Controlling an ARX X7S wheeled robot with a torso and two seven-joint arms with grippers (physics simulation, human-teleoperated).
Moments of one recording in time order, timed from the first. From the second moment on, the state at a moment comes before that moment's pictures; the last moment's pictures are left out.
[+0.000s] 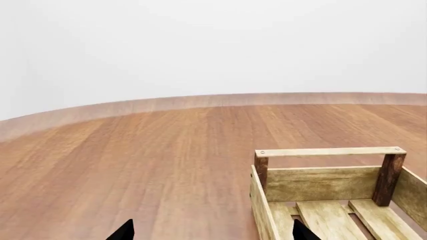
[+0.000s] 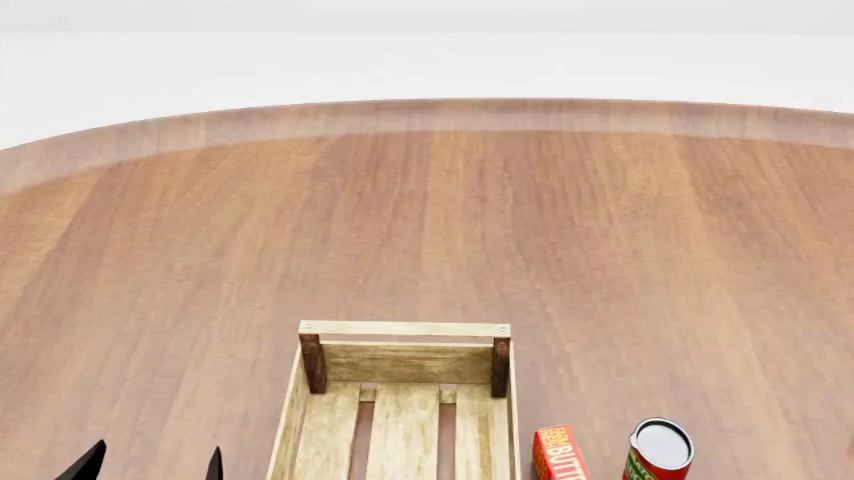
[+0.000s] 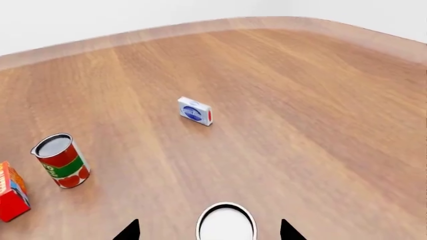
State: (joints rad) left arm -0.07 -0.20 0.24 -0.06 -0.21 0.01 -0.19; right arm -0.64 0.29 0.77 -0.53 0.71 0.46 0.04
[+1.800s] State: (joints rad) left arm -0.07 -0.23 0.28 -0.06 -0.25 0.03 -0.22; right arm -0.35 0.40 0.57 -0.04 0.57 0.47 0.01
